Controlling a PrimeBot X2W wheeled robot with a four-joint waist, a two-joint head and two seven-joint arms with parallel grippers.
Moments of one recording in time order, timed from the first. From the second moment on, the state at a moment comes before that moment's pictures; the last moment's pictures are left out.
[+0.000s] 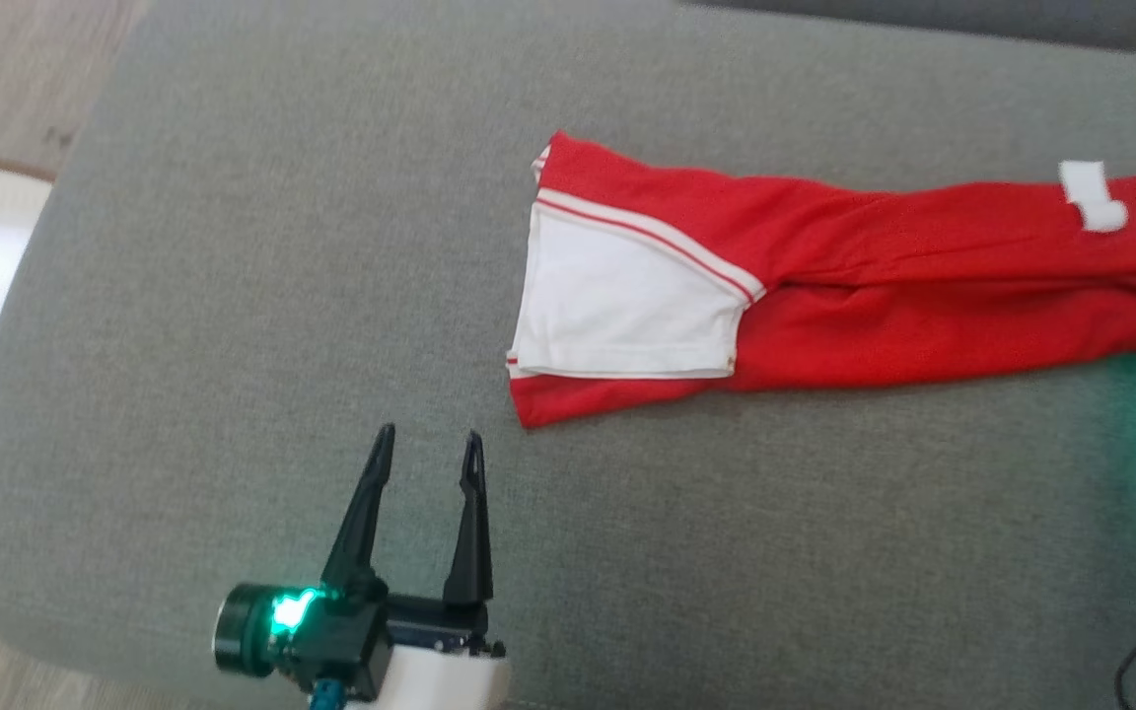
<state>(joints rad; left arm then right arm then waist) 0.01 0.10 -0.49 0.01 -0.20 0.27 -0.25 -0.45 -0.20 -0.39 0.60 0.27 0.13 0.05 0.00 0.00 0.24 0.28</state>
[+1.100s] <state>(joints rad) -0.02 0.06 -0.41 0.05 -0.13 0.18 -0.25 -0.44 -0.10 -0.33 0.63 0.41 0.13 0.03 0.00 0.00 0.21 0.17</state>
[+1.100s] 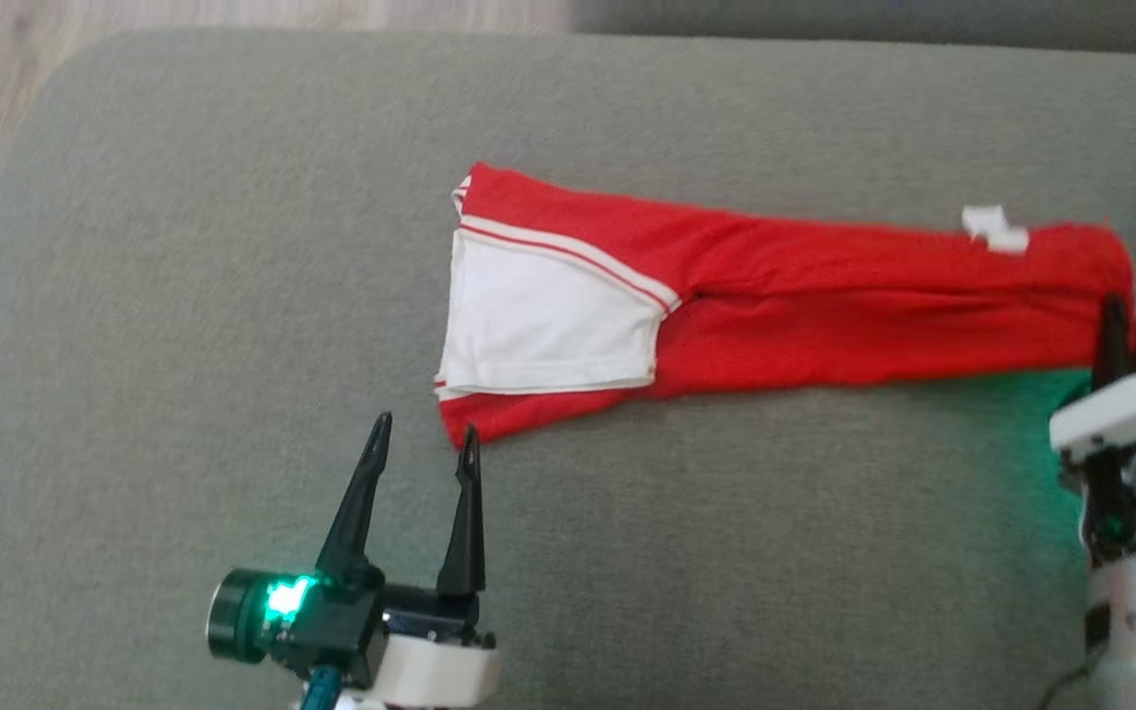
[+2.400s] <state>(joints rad) 0.02 0.06 -0.44 0.09 -0.13 0.14 -0.25 -0.51 -0.07 0.17 0.49 0.41 0.13 0.10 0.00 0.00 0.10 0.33</state>
